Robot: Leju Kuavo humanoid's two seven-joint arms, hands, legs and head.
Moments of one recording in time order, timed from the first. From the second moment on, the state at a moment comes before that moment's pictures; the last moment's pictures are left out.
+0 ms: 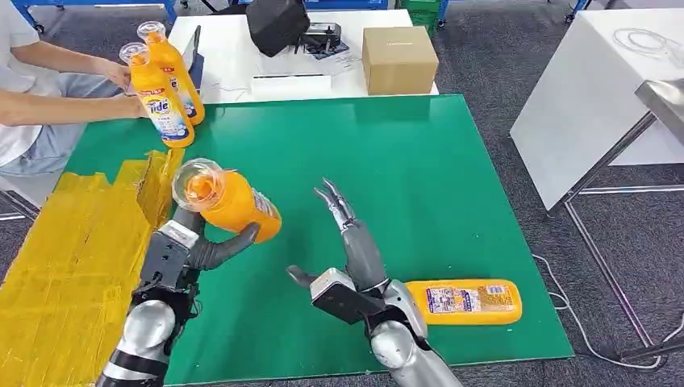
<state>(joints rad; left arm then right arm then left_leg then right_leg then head) -0.17 -0.05 -0.25 -1.61 -0.36 0.17 -0.28 -0.16 0.15 0.54 -1.42 0.56 -0.25 -0.30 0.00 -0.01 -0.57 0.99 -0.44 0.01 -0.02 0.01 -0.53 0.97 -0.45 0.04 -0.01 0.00</state>
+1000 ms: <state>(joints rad) -0.27 0.22 -0.25 -1.27 -1.57 0.19 0.20 0.00 0.11 0.34 -1.78 0.43 -0.16 -0.36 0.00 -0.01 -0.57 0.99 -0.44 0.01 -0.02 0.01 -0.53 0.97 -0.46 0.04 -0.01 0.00</state>
